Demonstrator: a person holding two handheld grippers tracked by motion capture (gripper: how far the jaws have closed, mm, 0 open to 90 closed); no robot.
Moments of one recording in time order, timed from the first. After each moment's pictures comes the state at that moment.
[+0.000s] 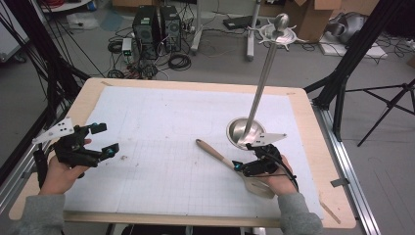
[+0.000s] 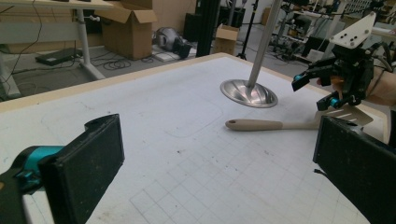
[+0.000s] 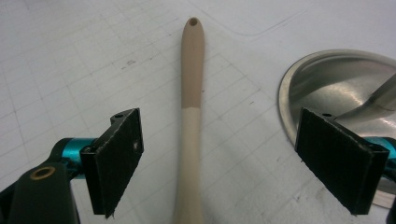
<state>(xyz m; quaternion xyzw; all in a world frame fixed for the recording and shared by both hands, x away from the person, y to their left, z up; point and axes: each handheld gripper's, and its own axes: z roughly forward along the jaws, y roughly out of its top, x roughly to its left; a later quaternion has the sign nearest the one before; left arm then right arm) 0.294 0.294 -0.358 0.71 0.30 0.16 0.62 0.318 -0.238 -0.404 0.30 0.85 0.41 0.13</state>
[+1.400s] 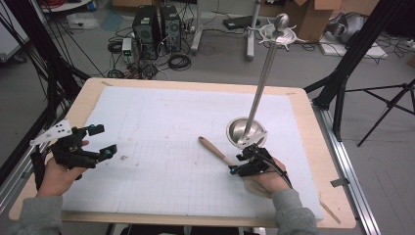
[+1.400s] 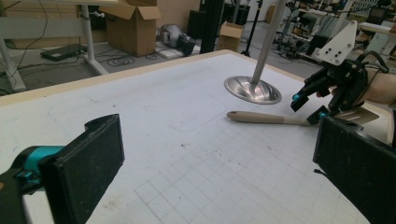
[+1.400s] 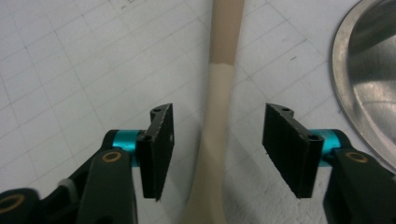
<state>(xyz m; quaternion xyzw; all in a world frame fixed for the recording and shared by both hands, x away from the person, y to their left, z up) 0.290 0.299 -0.360 0.71 0.31 0.16 0.61 0.330 -0.216 -0.420 0.30 0.90 0.31 0.06</state>
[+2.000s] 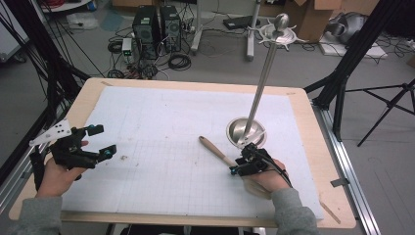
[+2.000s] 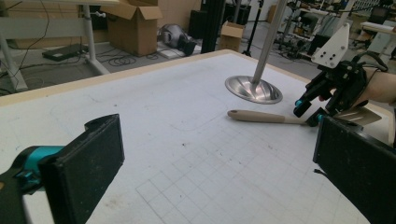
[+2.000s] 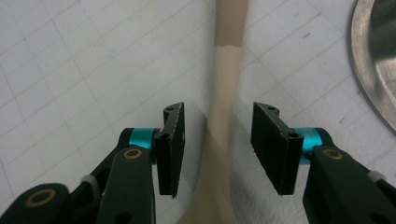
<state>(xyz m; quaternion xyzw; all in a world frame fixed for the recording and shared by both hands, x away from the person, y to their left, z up) 0.290 0.300 -0.360 0.71 0.31 0.16 0.61 0.333 -0.214 -0.423 0.32 0.90 0.28 0.03</state>
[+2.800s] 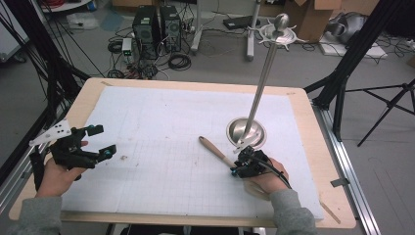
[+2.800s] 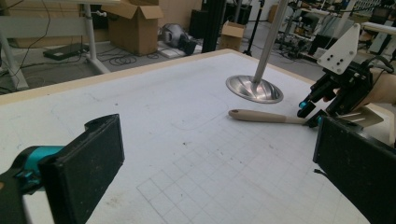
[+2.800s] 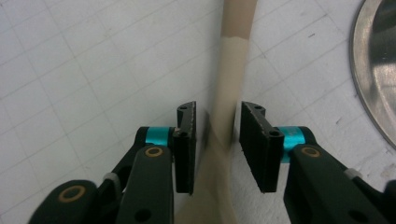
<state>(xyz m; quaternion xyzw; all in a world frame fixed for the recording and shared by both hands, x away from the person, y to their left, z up) 0.290 0.301 -0.361 0.71 0.31 0.16 0.61 0.324 -0.205 -0.421 0.29 0.92 0.25 0.07</state>
